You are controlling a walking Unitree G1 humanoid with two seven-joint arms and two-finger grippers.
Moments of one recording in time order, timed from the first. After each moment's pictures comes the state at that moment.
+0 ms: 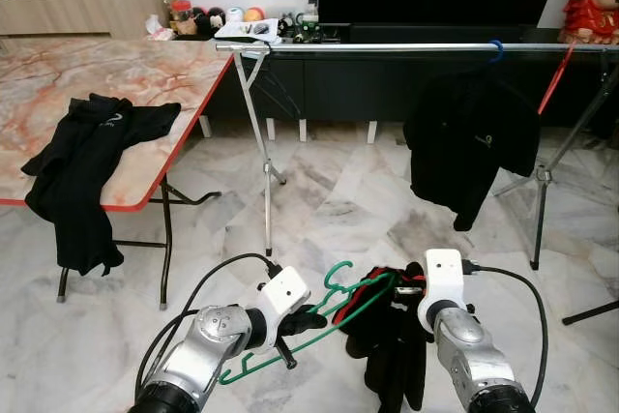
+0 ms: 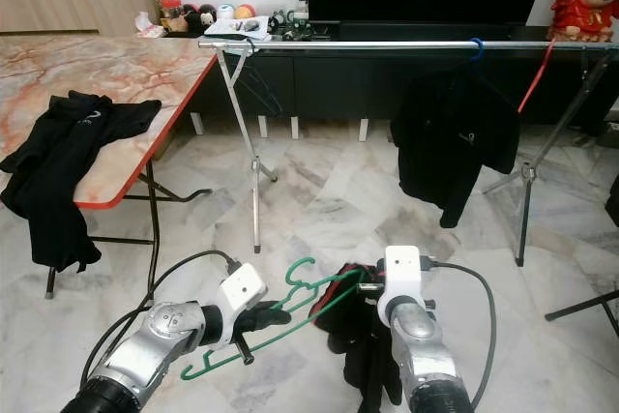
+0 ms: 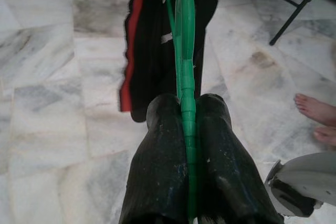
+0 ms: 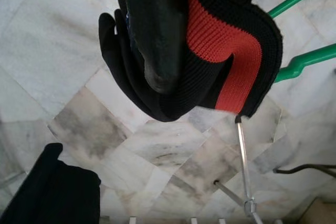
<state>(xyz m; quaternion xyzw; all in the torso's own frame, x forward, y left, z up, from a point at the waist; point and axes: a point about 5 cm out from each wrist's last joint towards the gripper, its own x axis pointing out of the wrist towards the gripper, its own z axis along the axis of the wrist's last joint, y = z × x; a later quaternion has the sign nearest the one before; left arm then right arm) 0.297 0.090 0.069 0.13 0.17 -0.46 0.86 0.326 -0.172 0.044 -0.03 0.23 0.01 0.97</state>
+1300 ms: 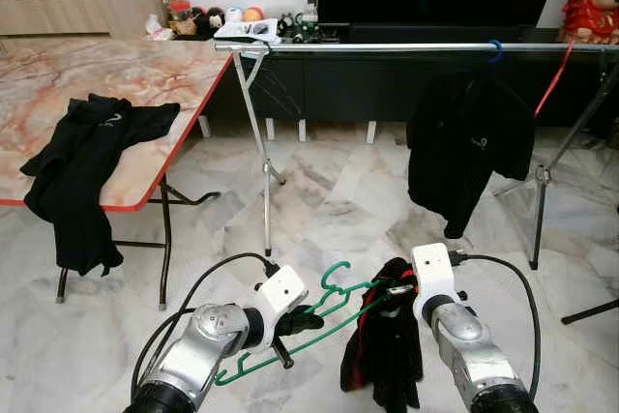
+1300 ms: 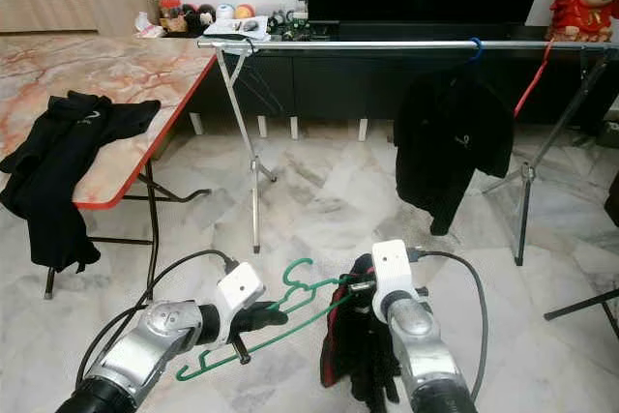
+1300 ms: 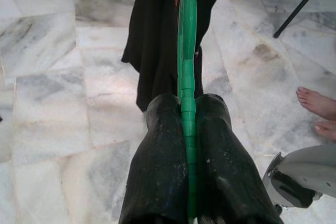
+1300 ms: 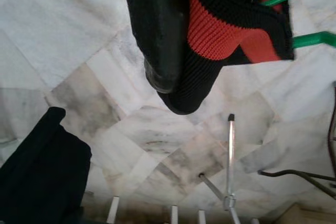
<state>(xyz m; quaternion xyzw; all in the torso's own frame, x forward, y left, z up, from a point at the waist) 0.297 0.097 0.067 0.13 0.20 -0.45 0.86 0.329 -0.169 0.053 -0.08 0.21 0.05 0.97</state>
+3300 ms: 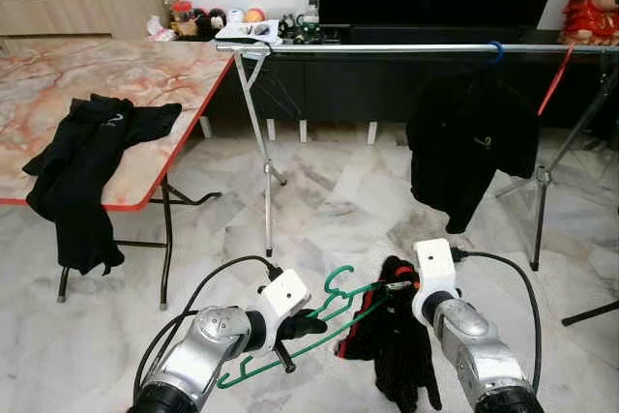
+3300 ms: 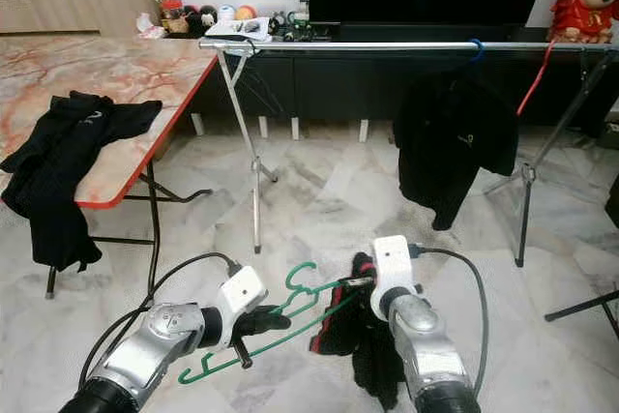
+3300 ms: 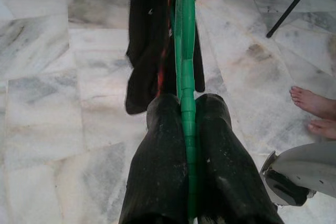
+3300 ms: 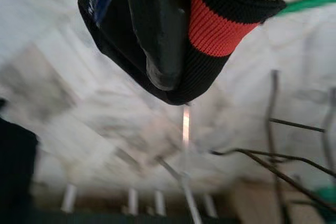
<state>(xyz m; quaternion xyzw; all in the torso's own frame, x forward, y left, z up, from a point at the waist) 0.296 0.092 0.066 0.13 0.19 -0.46 0.86 0.327 -0.155 0.071 -0.01 0.18 0.15 0.97</state>
